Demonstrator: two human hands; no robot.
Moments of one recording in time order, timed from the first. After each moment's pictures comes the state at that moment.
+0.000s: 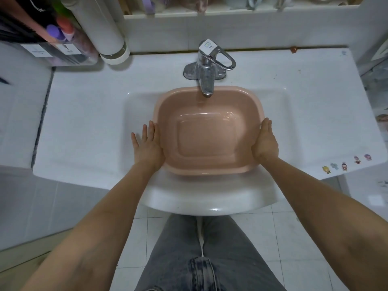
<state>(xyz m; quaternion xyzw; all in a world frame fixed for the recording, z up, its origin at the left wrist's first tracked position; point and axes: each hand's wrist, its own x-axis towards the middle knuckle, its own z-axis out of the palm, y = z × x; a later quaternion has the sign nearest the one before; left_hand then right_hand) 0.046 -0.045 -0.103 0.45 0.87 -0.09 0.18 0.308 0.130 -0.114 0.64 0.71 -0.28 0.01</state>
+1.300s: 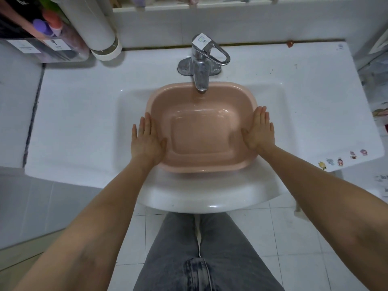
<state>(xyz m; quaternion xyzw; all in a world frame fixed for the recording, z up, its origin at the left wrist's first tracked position) 0.047 -0.034 -0.103 0.47 0.86 -0.10 0.15 0.301 0.145 -0.108 0.59 0.77 -0.23 0.08</state>
